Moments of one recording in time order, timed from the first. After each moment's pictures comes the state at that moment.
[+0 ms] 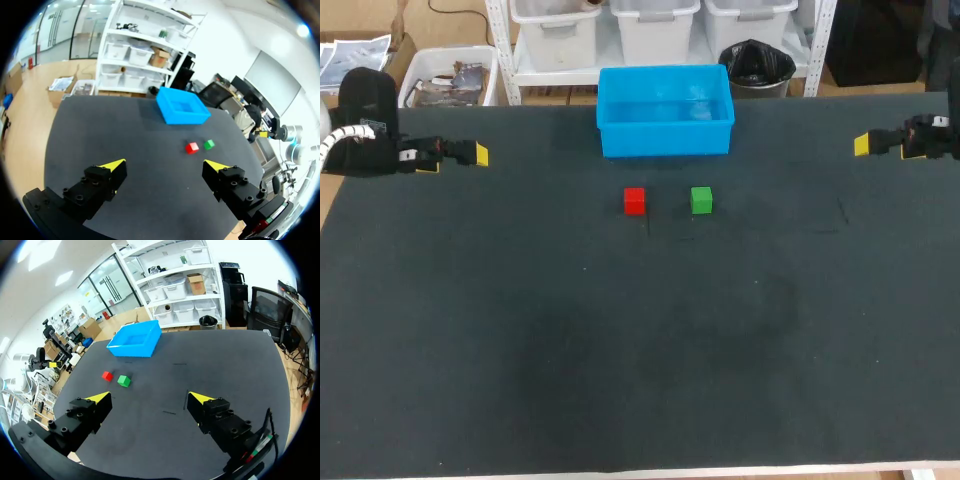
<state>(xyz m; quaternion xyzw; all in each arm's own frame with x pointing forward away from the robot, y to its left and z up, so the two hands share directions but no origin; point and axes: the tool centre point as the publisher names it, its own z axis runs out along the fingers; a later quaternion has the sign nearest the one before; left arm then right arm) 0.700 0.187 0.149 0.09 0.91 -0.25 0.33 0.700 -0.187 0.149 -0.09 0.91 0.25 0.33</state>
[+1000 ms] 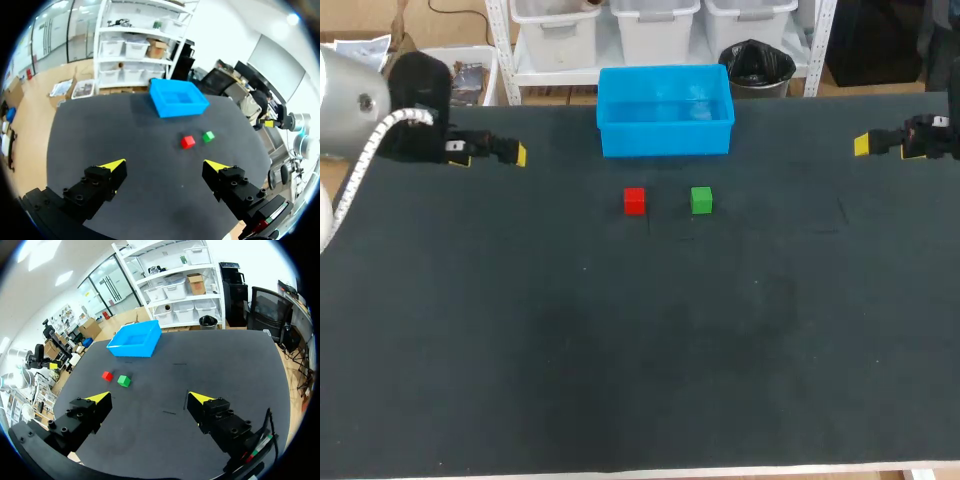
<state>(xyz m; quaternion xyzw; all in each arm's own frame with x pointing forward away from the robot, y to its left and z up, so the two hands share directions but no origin) 0.698 0.141 0.154 0.13 0.93 -0.19 0.30 0.700 -0.187 0.149 -0.09 0.91 0.25 0.33</state>
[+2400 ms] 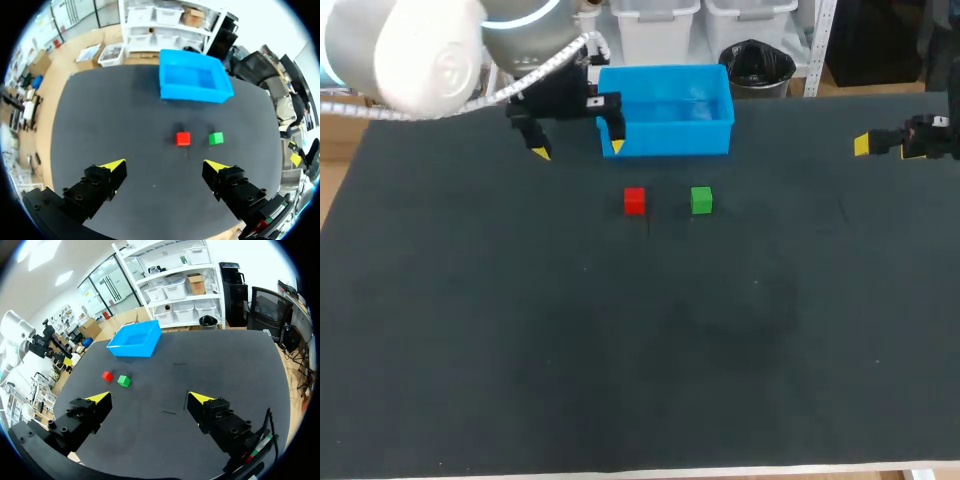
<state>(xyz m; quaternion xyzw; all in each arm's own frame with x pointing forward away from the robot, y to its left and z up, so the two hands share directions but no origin) 0.730 0.034 0.140 0.00 0.99 -0.05 0.14 0.700 -0.187 0.149 -0.09 0.91 0.25 0.33</state>
